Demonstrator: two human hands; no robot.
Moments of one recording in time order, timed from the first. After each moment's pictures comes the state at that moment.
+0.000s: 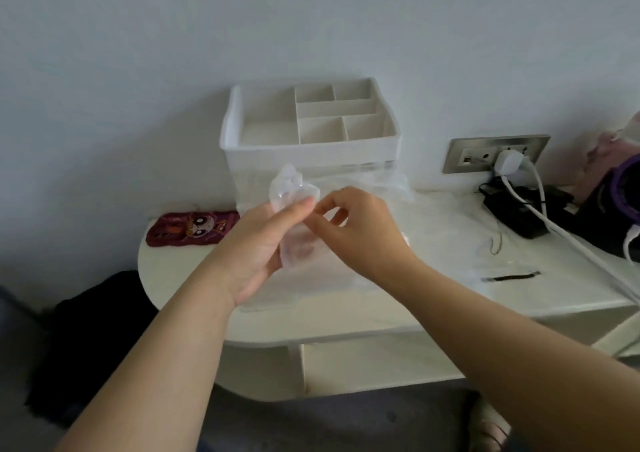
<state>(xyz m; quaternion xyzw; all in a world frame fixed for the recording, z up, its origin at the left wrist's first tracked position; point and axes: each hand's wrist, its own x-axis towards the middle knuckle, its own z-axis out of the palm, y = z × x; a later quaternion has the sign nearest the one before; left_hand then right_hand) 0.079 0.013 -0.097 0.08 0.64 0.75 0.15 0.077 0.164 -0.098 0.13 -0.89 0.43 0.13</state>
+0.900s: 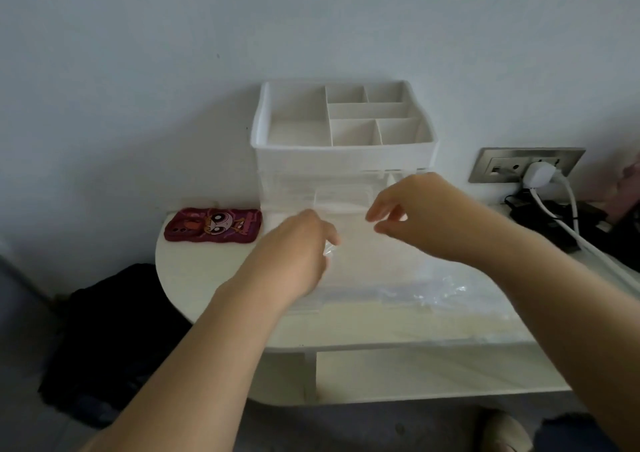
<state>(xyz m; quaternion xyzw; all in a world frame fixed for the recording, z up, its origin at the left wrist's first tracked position) 0.077 0.016 -0.101 0.11 0.98 0.18 -0.03 0.057 0.198 -0.059 0.22 -0.96 0.15 0.04</state>
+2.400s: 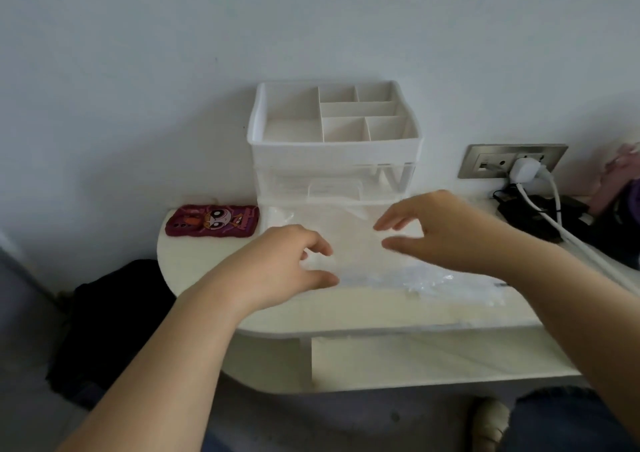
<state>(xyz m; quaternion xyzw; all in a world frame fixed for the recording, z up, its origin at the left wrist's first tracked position) 0.103 -0.001 -0.097 0.15 0.95 0.25 0.08 0.084 0.229 -0.068 0.24 -0.96 0.17 0.00</state>
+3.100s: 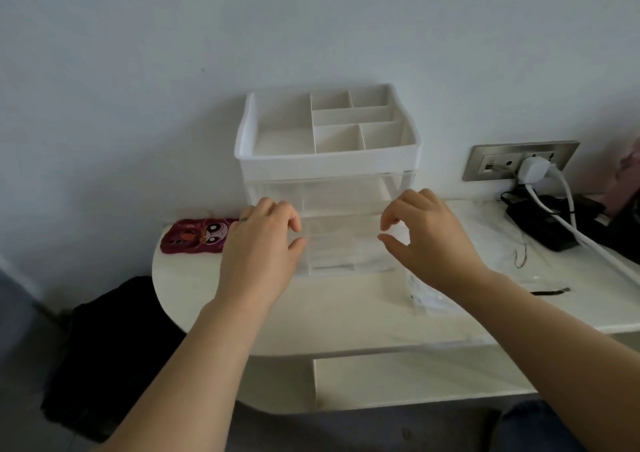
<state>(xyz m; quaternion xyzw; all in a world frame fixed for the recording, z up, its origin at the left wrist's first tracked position) 0.068 0.009 -0.114 0.08 0.95 0.17 -0.23 0.049 0.229 -0.124 0.21 -0.93 0.18 0.25</state>
